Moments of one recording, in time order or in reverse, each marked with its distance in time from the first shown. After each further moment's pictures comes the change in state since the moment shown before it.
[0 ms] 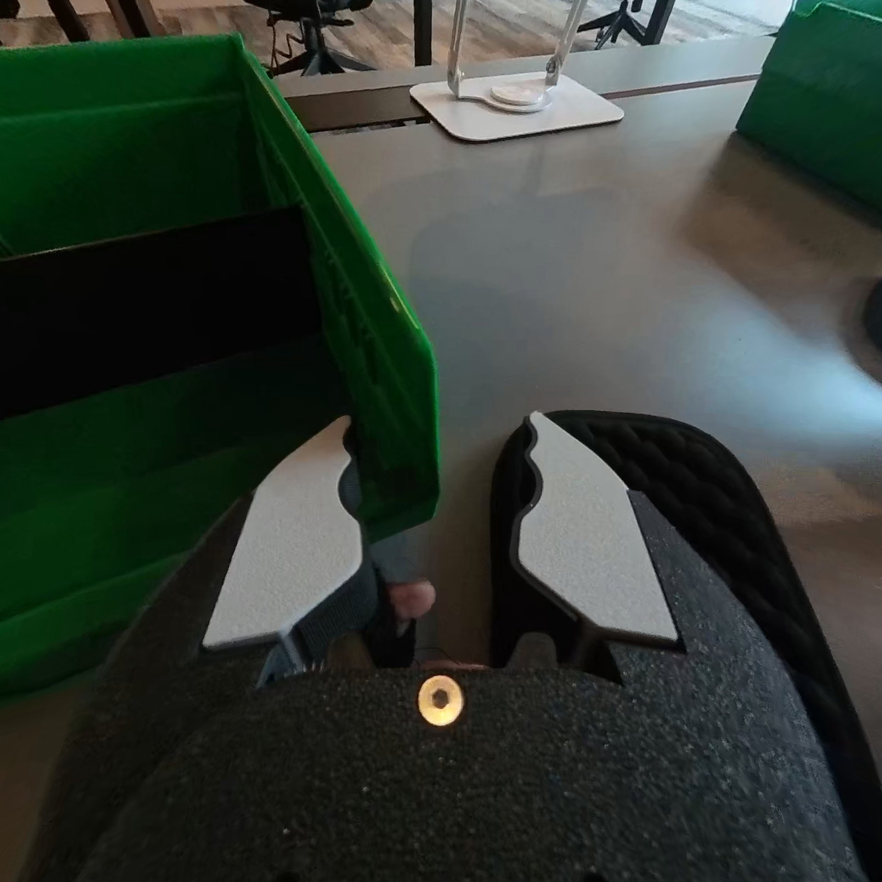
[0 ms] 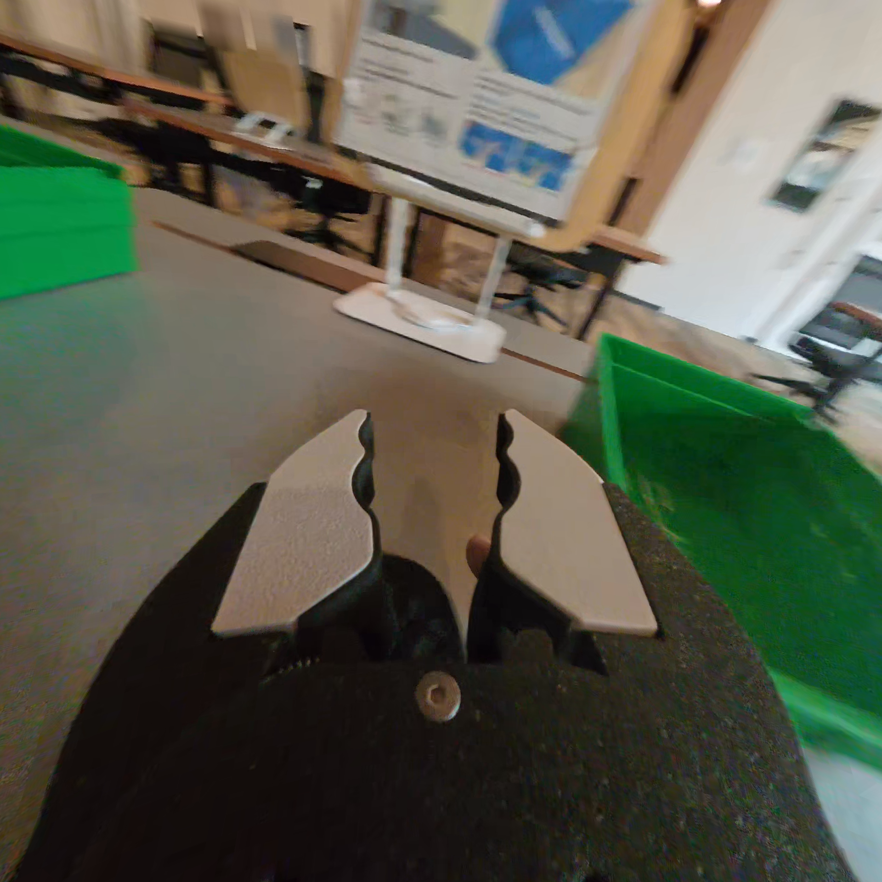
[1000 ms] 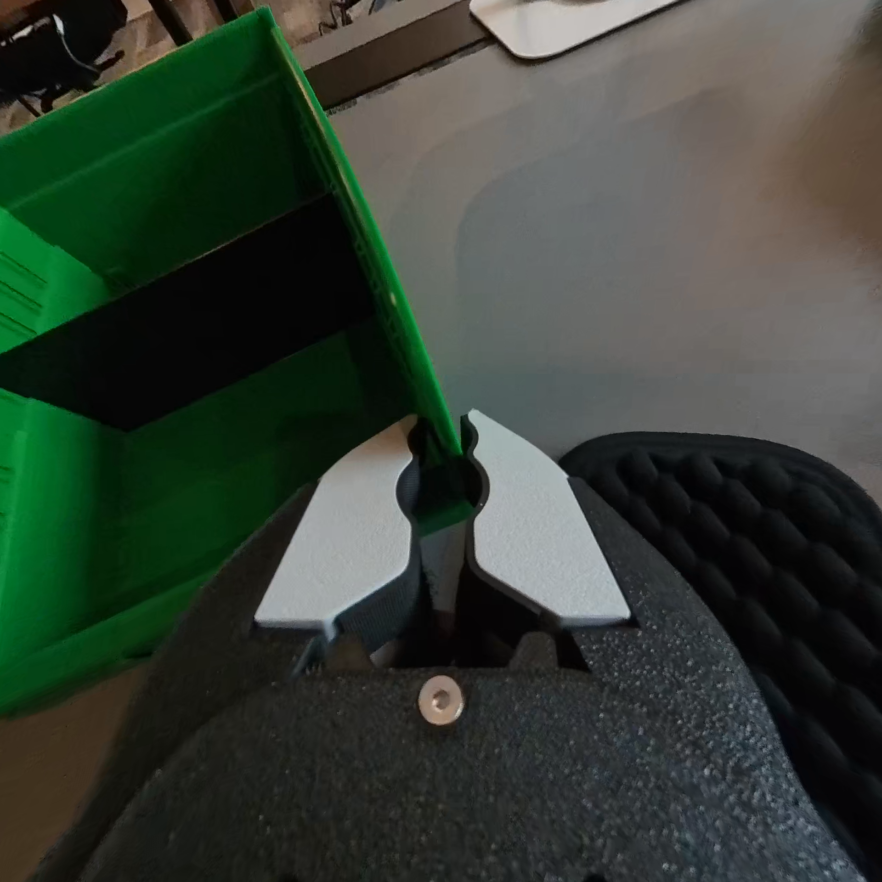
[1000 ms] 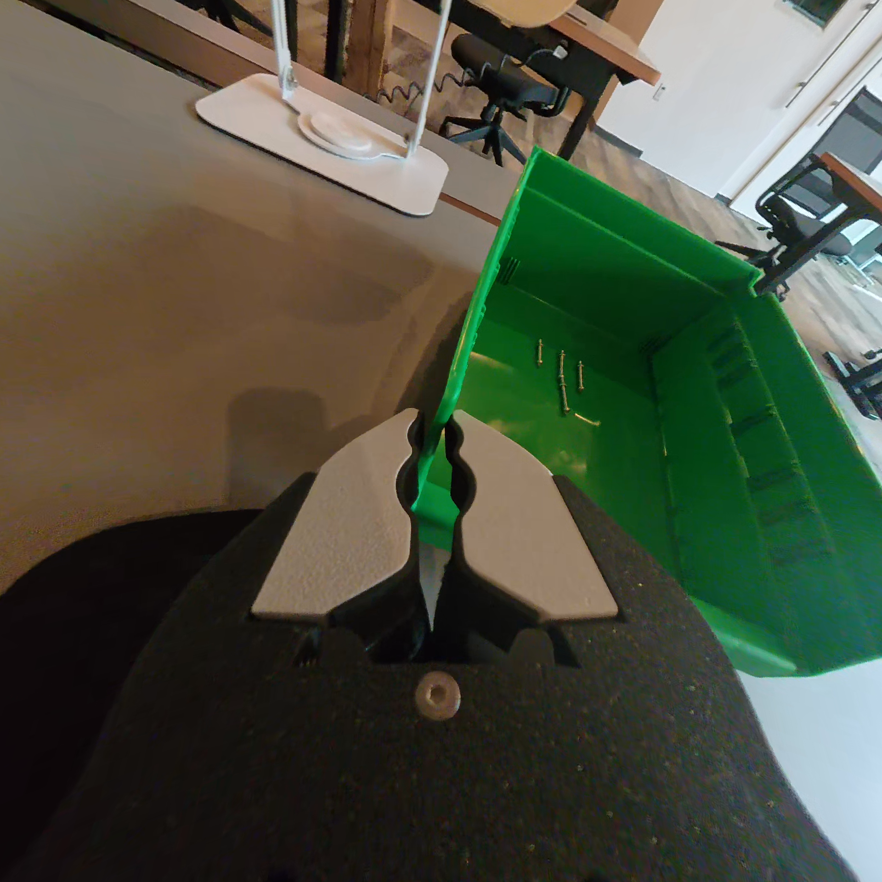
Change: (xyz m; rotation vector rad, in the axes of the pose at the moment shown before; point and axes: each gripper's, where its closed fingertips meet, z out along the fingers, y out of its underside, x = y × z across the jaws) left arm -0.008 -0.009 0.023 -0.140 -0.203 0.175; right arm 0.041 0.063 0.034 -0.337 0.098 -0.060
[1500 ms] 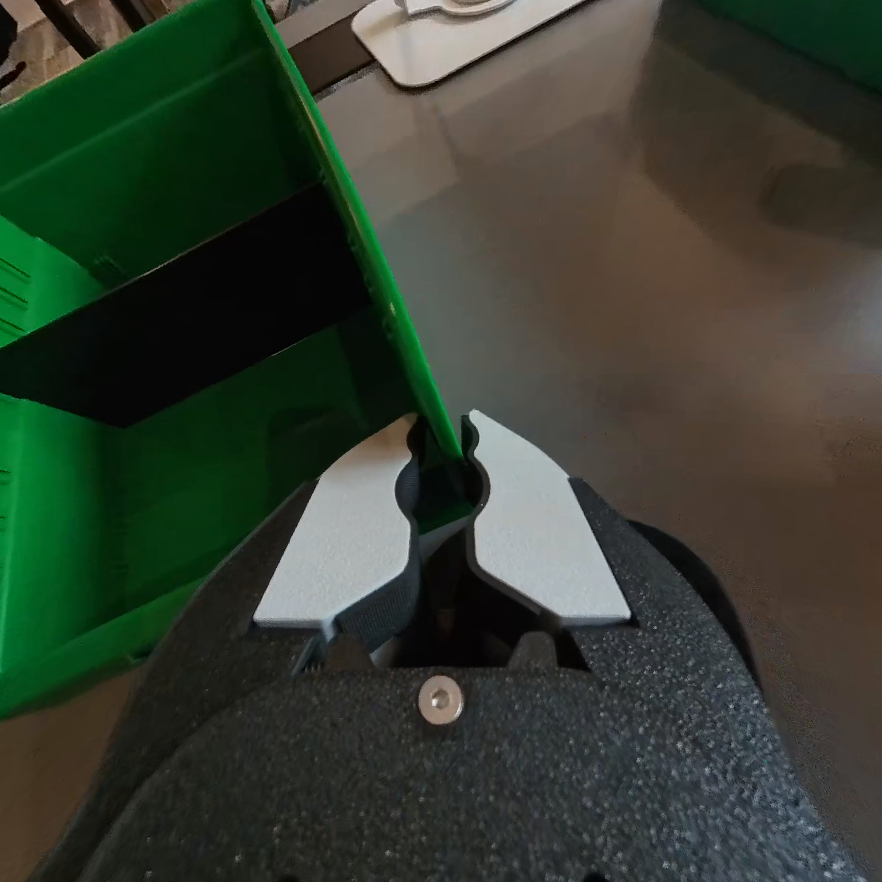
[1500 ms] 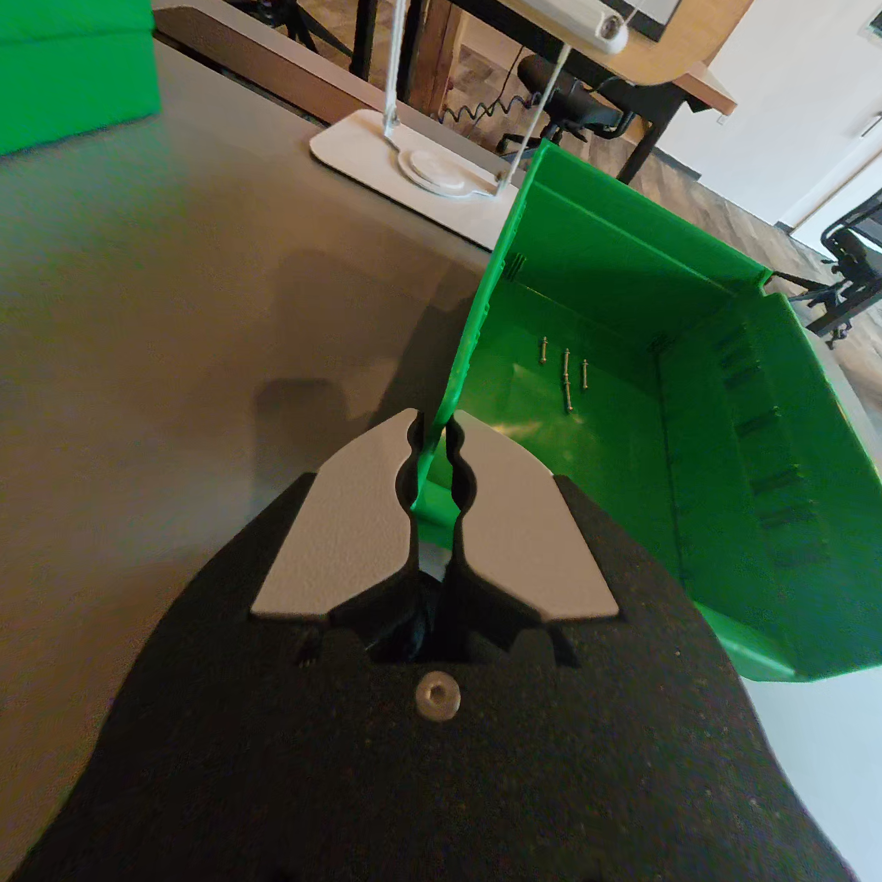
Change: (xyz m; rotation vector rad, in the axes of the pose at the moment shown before) left arm 0.064 -0.032 0.027 -0.030 0.095 0.063; right arm -0.059 -0.027 0.010 0.016 -0.101 -0.042
